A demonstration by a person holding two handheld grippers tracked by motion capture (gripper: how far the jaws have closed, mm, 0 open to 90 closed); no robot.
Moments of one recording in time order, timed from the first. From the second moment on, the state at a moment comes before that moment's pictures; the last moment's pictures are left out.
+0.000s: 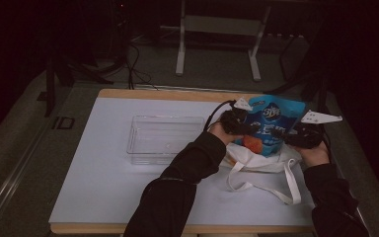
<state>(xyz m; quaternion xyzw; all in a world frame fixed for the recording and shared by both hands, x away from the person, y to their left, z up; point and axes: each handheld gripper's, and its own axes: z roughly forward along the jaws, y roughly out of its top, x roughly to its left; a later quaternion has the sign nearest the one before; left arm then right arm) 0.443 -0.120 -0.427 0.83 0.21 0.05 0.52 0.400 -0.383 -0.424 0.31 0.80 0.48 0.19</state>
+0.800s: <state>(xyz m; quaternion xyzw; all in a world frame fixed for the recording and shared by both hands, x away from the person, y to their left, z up) 0.441 -0.125 -0.413 0.82 0.22 0.07 0.52 0.399 -0.378 -0.414 0.31 0.80 0.47 0.19</state>
